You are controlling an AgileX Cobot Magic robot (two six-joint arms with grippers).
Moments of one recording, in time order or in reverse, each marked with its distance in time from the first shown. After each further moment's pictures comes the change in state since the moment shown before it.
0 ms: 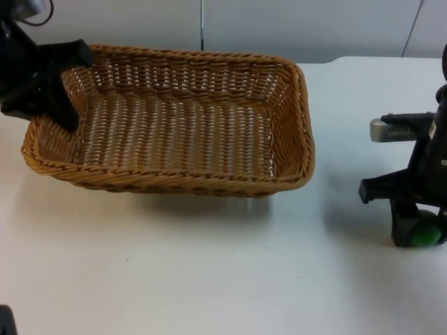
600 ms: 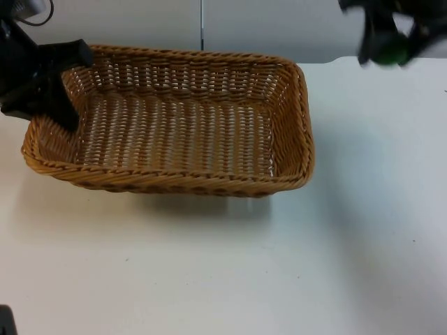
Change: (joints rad) right arm 0.000 -0.040 -0.645 0.163 0.300 -0.186; left arm 0.000 0.000 0.000 0.000 0.000 0.000
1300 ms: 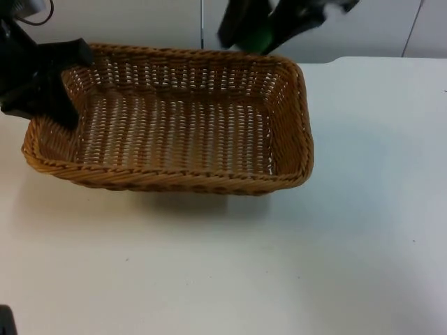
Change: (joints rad) right arm 0.221 0.061 -0.056 0.343 -0.045 -0.223; left arm 0.000 0.000 0.000 0.000 -0.011 0.000
